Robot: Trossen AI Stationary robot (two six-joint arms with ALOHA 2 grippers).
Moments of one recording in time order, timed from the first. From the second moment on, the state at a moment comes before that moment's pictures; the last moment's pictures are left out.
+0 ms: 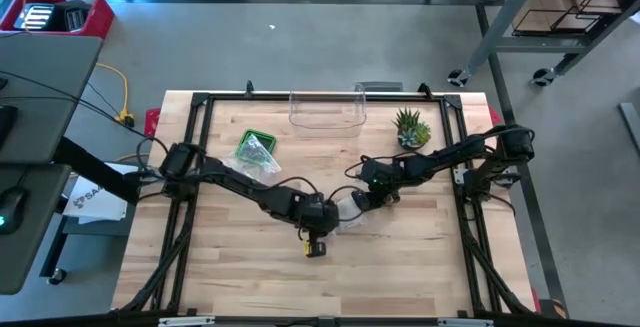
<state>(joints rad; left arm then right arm) -0.27 1.99 1.35 -0.39 -0.06 -0.32 -0.02 1.65 0.65 -0.01 -0.37 1.25</state>
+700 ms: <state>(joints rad) -0.24 2.06 1.35 -0.37 -0.04 -0.30 -0.02 1.65 0.65 -0.01 -0.34 1.26</state>
